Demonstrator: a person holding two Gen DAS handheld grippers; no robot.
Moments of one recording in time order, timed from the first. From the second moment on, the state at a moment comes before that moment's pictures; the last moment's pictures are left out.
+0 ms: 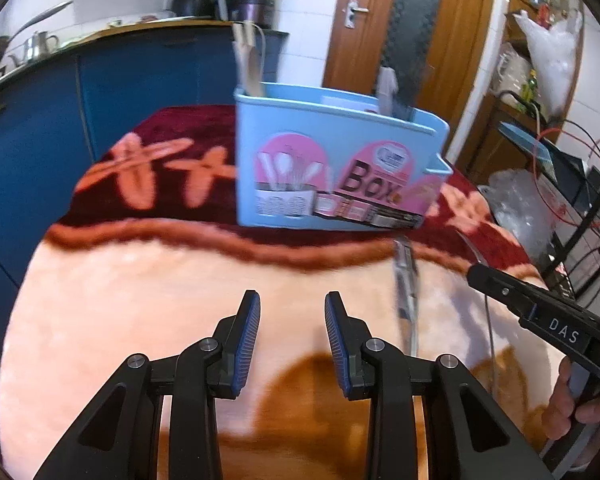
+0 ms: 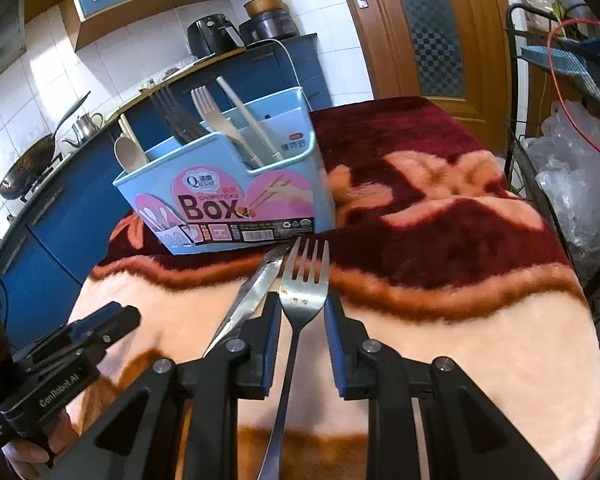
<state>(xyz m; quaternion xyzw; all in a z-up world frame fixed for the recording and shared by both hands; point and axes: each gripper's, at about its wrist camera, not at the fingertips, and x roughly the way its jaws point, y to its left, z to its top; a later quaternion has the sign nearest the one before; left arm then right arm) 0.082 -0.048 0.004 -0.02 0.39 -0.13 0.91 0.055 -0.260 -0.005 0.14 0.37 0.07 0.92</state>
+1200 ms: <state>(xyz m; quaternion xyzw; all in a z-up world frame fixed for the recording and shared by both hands) 0.099 -0.088 -0.013 -0.04 0.45 -0.18 0.87 0.044 -0.263 -0.008 0.17 0.36 0.11 0.91</state>
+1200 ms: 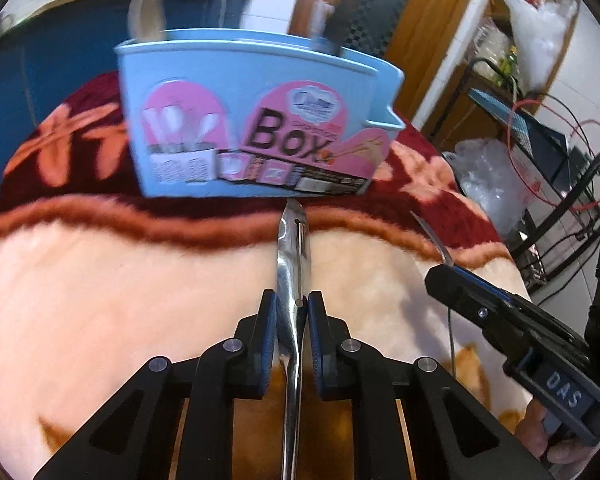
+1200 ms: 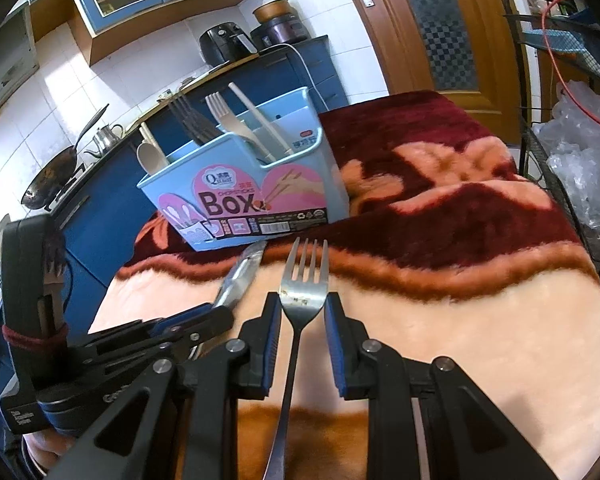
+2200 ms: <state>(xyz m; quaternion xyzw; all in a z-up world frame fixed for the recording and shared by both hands) 0.115 -0.046 -0.014 -0.04 0.50 -0.18 0.85 0.068 -0.226 -0.022 0.11 0.44 0.15 0.88</state>
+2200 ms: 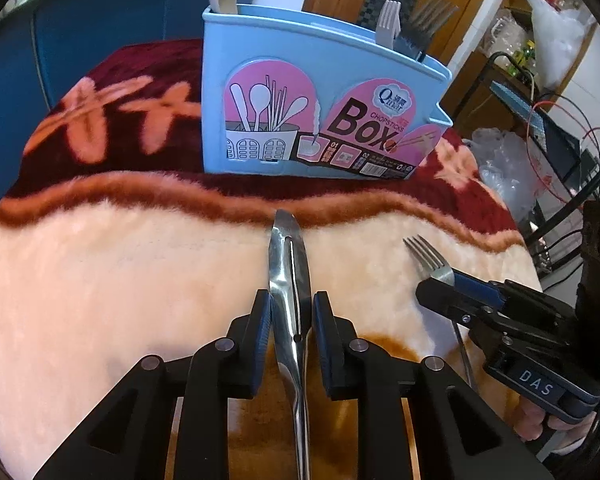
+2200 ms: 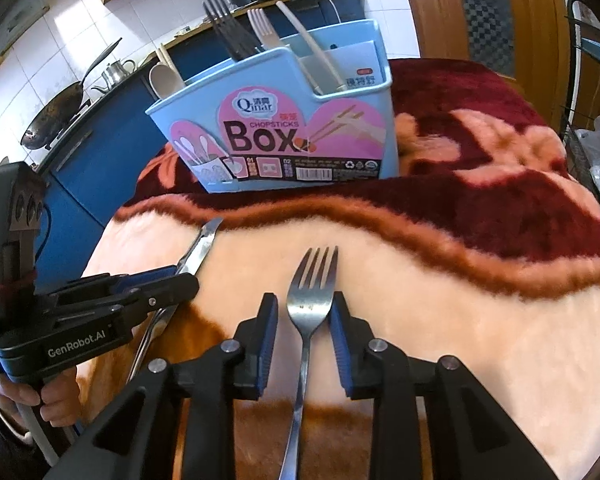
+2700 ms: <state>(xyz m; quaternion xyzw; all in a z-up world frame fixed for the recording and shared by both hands) 0.070 -0.016 0.011 -0.12 0.37 -0.22 0.89 0.032 -0.233 0.013 0.14 0.32 0.19 0.92</state>
